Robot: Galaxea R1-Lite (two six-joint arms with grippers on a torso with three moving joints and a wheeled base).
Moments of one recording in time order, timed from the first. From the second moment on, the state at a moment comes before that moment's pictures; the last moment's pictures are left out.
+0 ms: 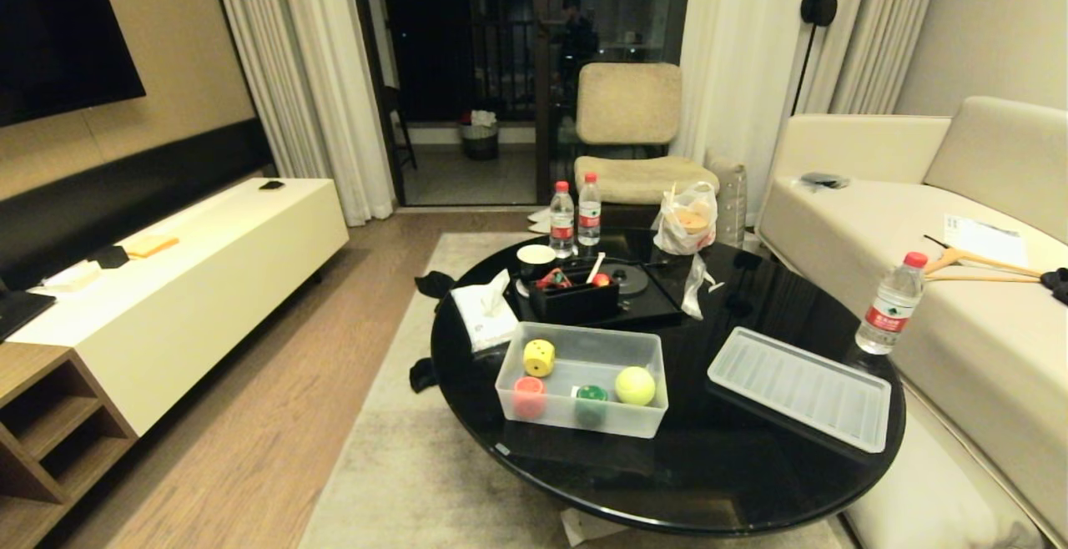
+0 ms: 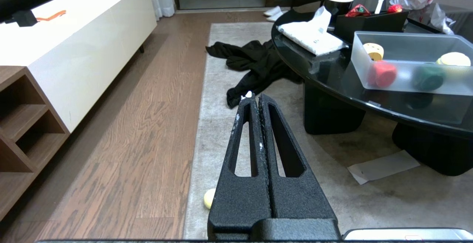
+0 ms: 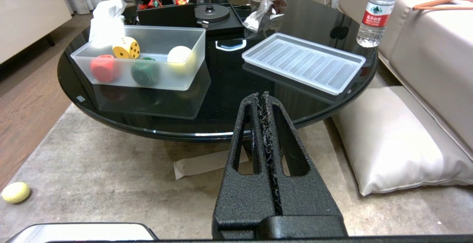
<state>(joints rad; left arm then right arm) -0.01 0.00 0.00 -0.01 0.00 -0.01 0.00 0.00 0.00 0.00 -0.01 0.02</state>
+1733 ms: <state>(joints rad) -0.01 0.00 0.00 -0.01 0.00 -0.01 0.00 0.00 0.00 0.00 -0.01 0.02</state>
